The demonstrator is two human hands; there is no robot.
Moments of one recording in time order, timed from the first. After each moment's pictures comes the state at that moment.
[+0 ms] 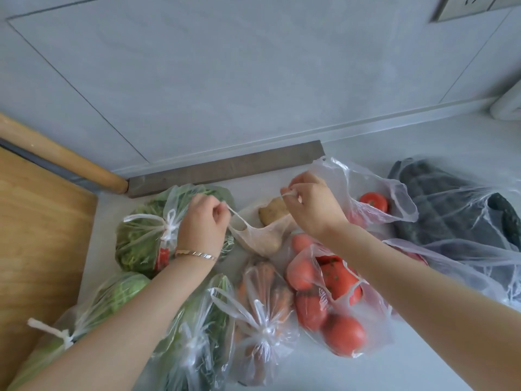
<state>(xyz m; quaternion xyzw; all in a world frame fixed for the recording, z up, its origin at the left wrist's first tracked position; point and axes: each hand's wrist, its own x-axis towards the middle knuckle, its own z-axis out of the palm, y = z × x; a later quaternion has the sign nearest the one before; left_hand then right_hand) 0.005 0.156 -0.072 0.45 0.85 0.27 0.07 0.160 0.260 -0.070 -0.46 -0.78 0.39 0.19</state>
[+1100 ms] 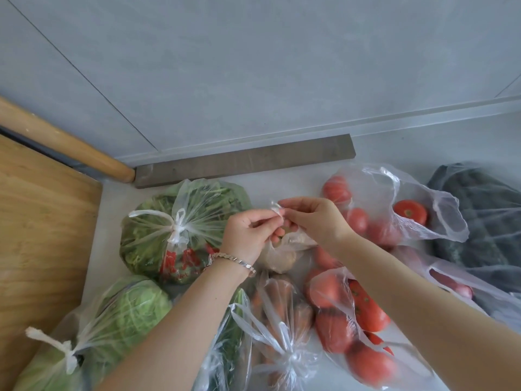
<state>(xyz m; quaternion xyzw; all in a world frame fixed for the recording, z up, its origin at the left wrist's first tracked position) 0.020 0.179 -0.087 0.20 0.69 0.52 0.47 0.121 0.265 -0.113 -0.45 -0.53 0.70 0.17</state>
